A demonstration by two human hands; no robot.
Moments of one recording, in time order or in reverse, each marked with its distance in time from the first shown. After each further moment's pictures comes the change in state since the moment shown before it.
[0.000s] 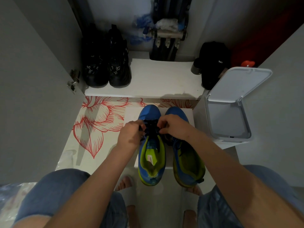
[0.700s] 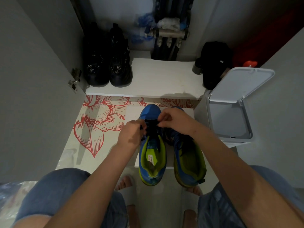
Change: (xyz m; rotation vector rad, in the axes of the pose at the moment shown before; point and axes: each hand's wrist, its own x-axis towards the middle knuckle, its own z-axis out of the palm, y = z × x) left_hand 0.000 0.001 -0.002 -0.039 -0.051 -0.013; right_hand -0.001 -0.009 -0.014 0.160 0.066 -0.029
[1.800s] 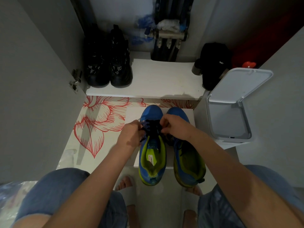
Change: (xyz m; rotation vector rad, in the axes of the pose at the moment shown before) left_hand -0.003 0.001 -0.001 -0.284 -0.025 -0.210; right_hand -0.005 0.006 0.012 -0.190 -0.062 0.063
